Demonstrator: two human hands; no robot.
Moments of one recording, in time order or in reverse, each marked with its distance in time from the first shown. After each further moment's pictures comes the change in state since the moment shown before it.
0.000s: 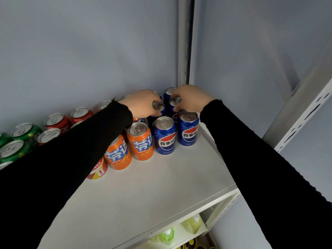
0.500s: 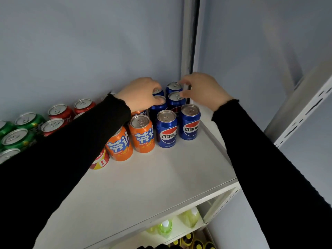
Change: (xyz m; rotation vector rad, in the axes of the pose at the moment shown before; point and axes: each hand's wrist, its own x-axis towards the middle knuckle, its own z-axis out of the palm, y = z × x) left_hand -0.018 0.003 -0.006 -0.039 0.147 -0.051; right_hand -0.035 0.000 -0.020 0.125 0.147 0.056
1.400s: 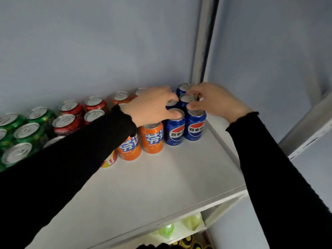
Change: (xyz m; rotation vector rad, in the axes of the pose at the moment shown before) left_hand -0.029 0.003 -0.001 -0.010 0.004 0.155; right_hand -0.012 -0.014 -0.002 0.078 -0.116 -0.022
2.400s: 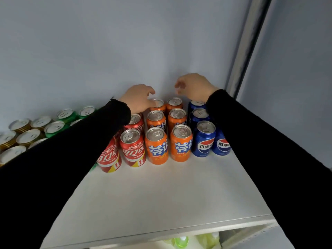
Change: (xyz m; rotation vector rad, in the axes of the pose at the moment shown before) left_hand -0.037 -0.129 -0.018 -0.053 0.081 -0.509; right_hand 0.130 -0.090 0.022 -0.052 0.054 -0.261
